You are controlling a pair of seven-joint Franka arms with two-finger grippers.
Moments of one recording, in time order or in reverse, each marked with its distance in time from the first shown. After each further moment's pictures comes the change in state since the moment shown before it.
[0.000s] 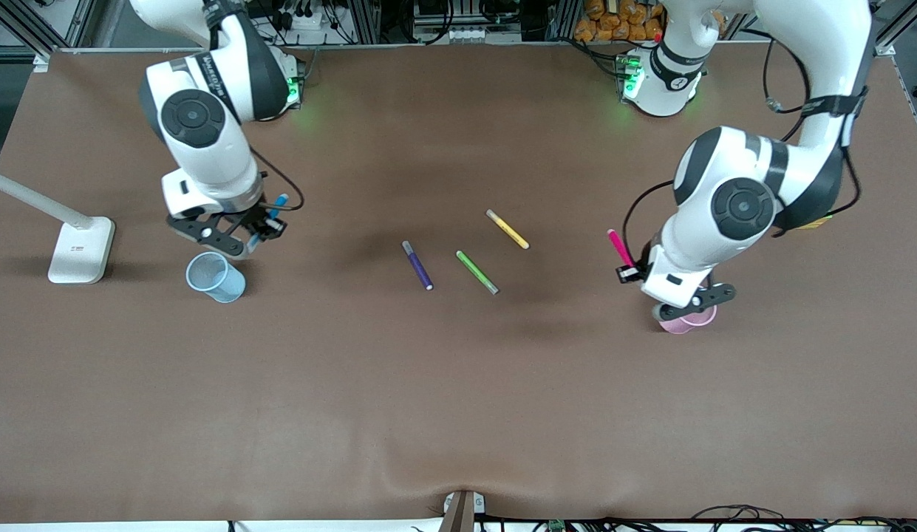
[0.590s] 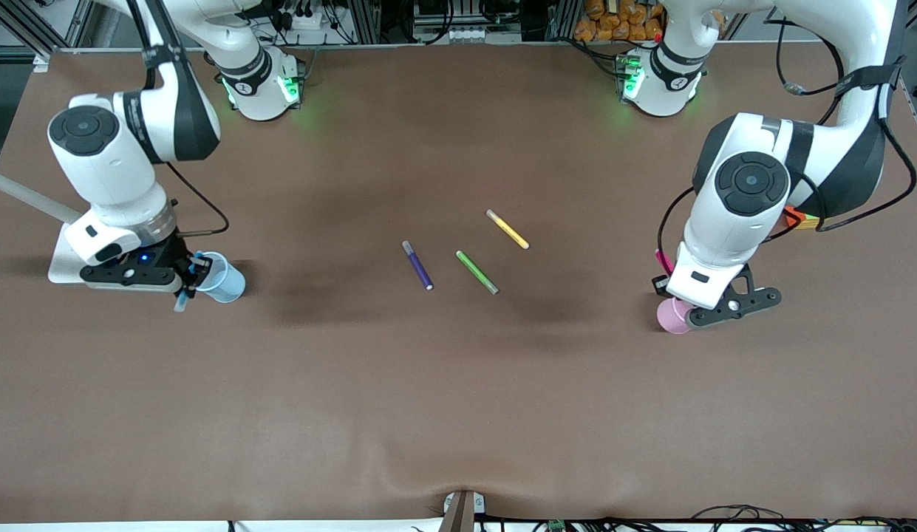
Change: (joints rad) left arm 0.013 -0.013 0.001 0.047 0.262 0.000 0.000; right arm -0.242 0.060 -0.004 -0.081 -0.050 0.470 -0.513
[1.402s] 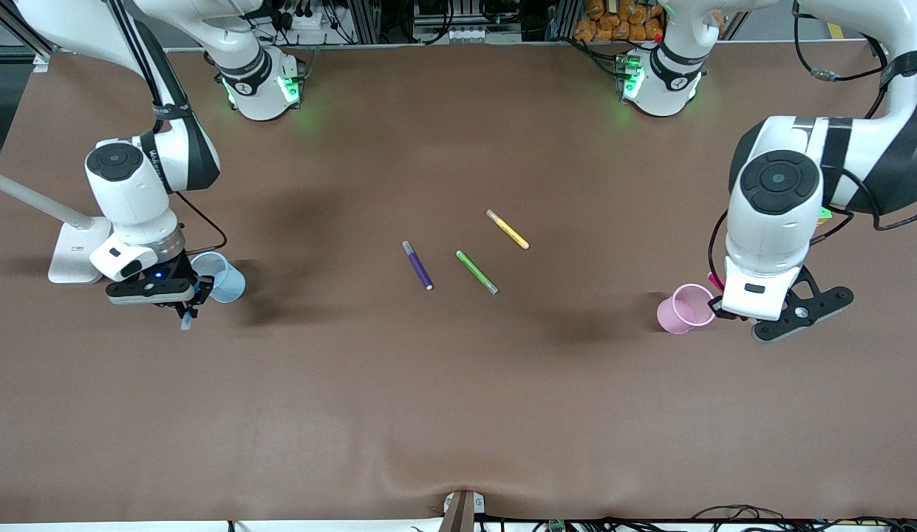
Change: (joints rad) left arm 0.064 0.010 -0.005 0.036 0.217 0.016 -0.201; right arm -0.117 0.116 0.001 -0.148 -0.179 0.361 -0.010
